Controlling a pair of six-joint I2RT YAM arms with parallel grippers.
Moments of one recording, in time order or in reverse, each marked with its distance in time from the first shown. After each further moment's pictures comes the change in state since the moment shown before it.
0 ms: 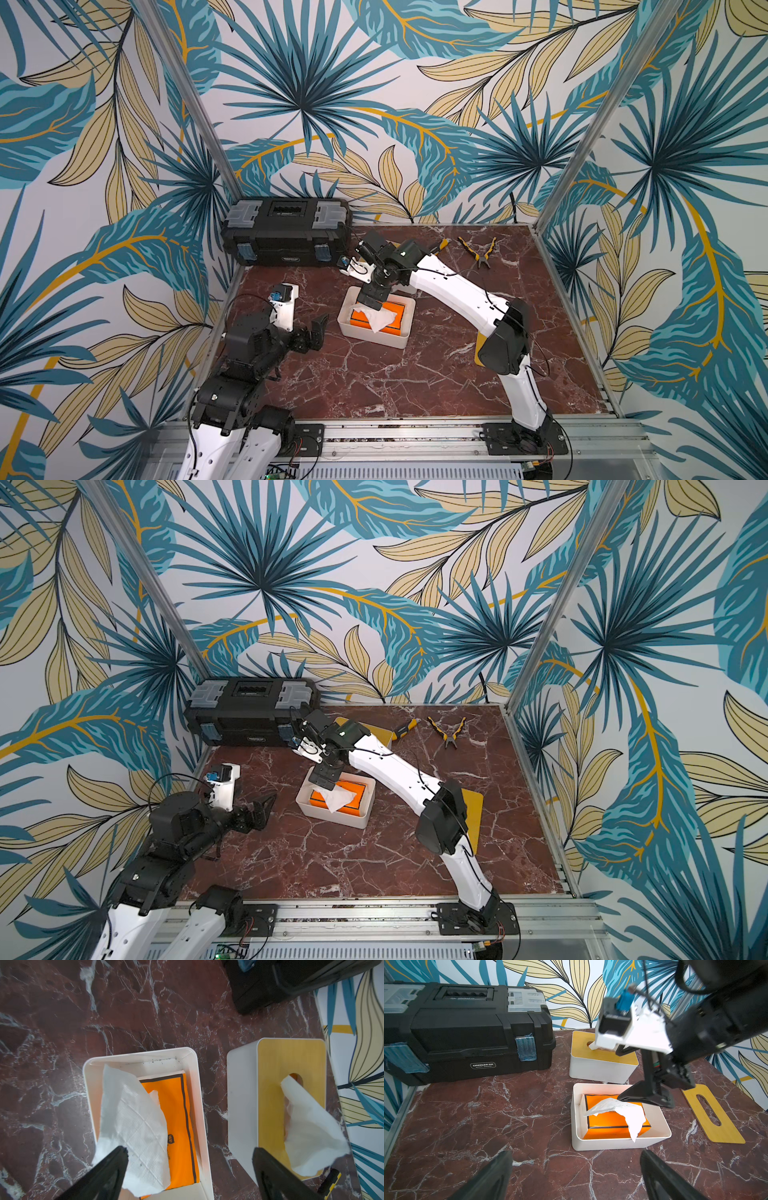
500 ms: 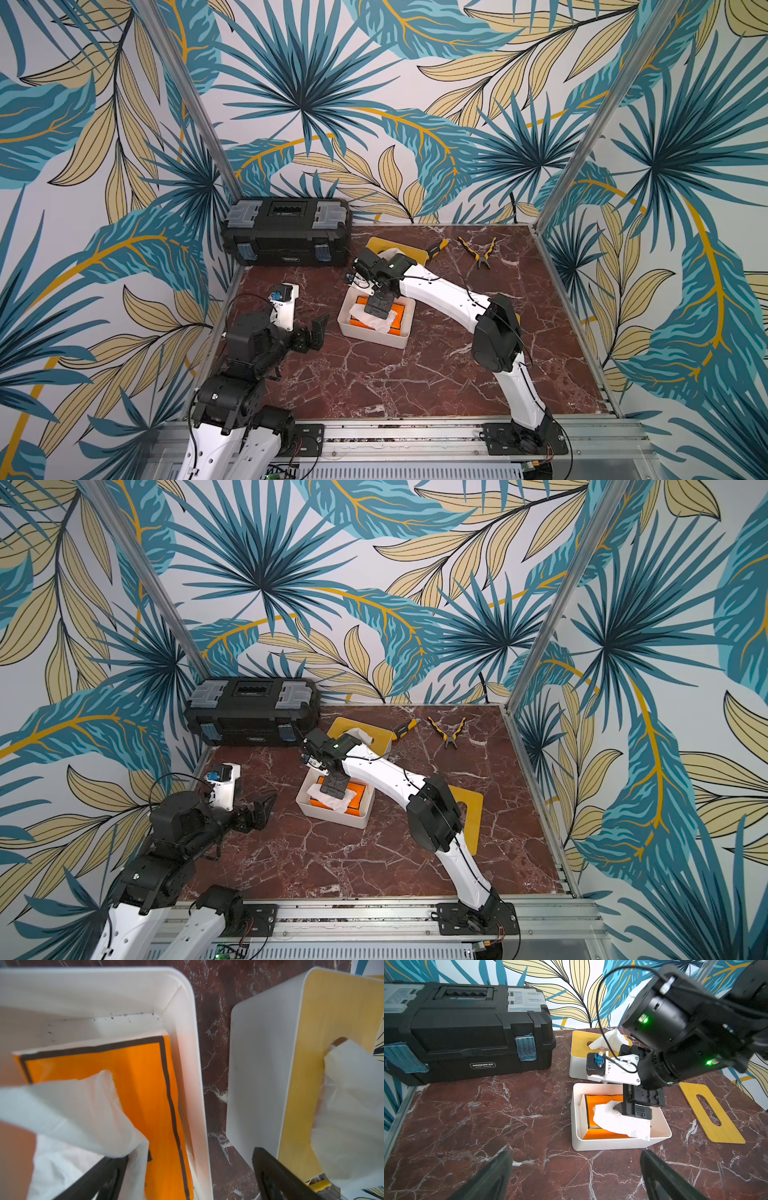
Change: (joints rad) left arm 0.000 0.004 0.000 0.002 0.000 0.000; right arm 0.000 0.046 -0.163 0.072 0.181 -0.015
